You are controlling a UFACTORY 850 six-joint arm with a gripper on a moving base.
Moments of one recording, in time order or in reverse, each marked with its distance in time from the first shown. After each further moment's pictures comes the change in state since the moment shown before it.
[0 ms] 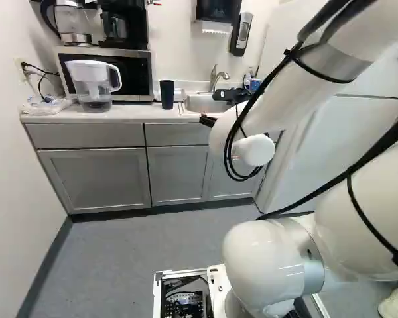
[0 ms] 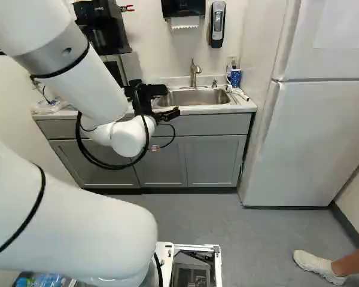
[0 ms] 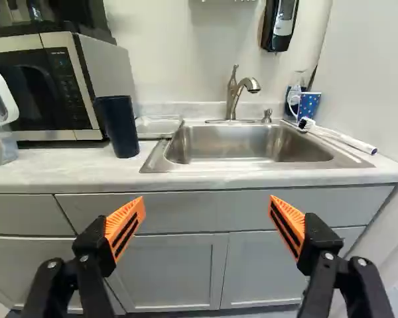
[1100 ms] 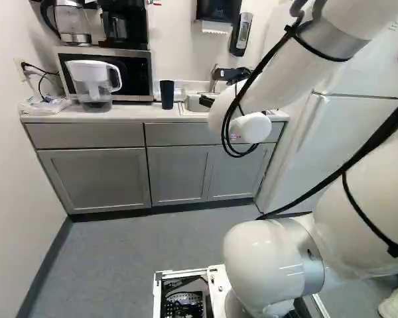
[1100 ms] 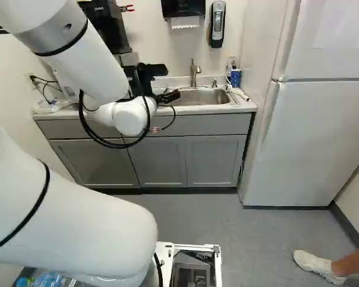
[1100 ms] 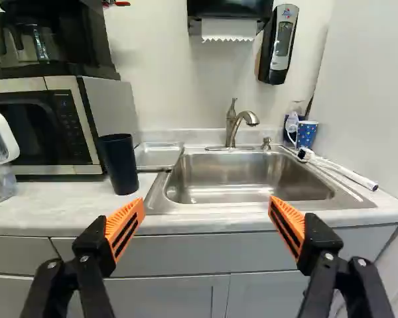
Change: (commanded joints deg) arm 0.0 -1.9 -8.8 0.0 -2.8 0.0
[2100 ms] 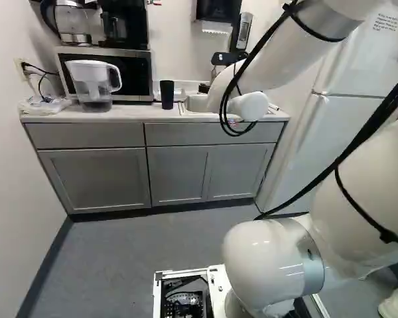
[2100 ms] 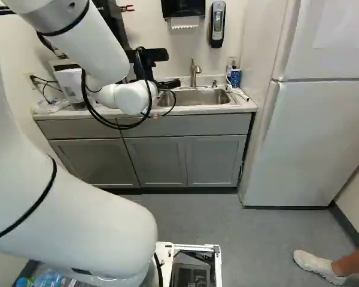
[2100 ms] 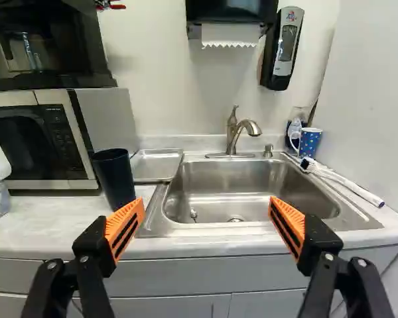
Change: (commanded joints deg) arm 0.0 -2.7 -8.7 0.0 -7.3 0.0
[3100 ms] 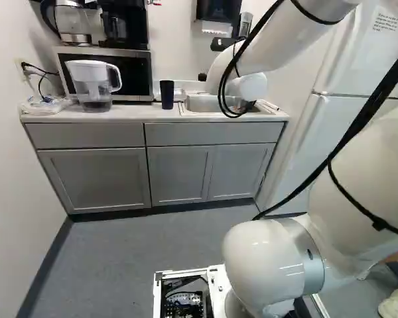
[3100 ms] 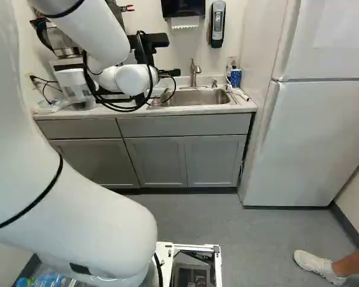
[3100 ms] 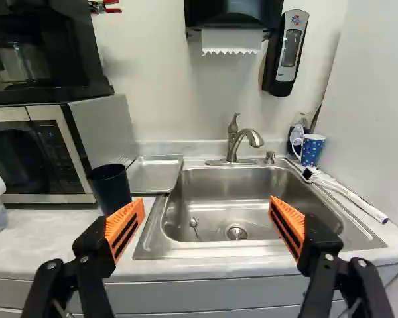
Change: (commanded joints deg) arm 0.0 -2.4 -8.3 0.0 -7.2 0.0
